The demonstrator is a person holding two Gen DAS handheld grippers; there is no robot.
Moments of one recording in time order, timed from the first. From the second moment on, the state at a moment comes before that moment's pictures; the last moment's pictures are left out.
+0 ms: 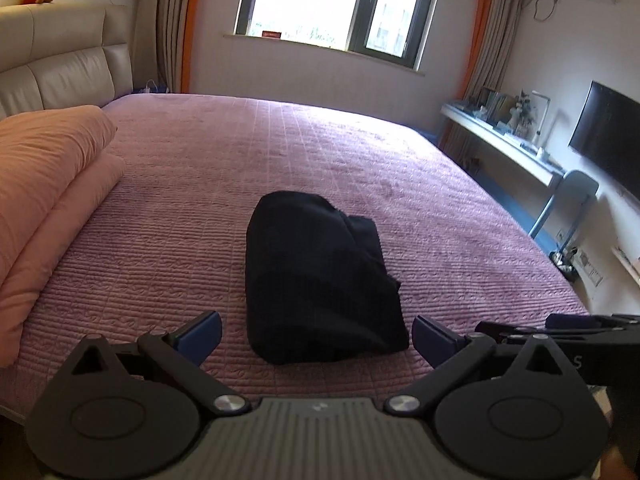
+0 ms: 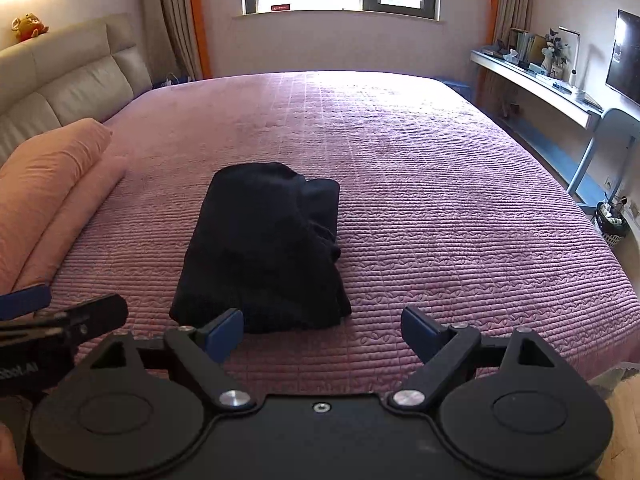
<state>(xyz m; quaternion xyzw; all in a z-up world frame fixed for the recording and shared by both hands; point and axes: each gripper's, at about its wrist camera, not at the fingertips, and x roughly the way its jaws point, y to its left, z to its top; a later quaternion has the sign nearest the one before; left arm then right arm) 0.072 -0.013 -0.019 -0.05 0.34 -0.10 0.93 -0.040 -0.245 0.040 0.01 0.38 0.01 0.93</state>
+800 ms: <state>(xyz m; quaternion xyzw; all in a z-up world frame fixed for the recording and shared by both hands) 0.069 -0.020 -0.016 -0.01 0.33 -0.09 0.94 -0.048 -0.246 0.048 0.03 0.37 0.01 0.93</state>
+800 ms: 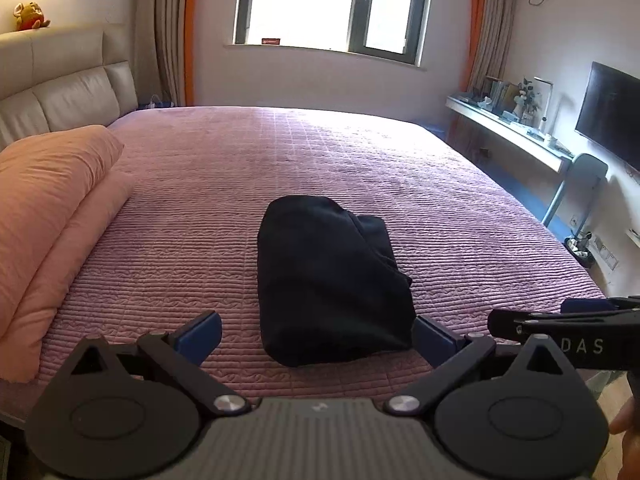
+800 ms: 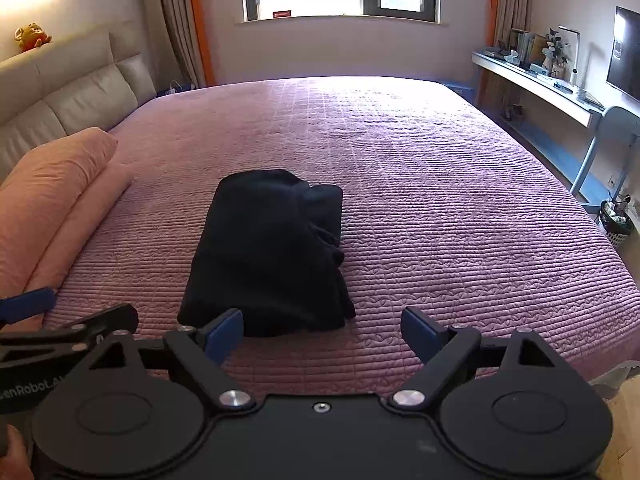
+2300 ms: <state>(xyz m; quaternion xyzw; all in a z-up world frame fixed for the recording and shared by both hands) 0.071 -0.018 -0.028 -0.01 0.35 -0.09 0.93 -0.052 -0.246 0.049 0.04 0.37 0.02 0.93</state>
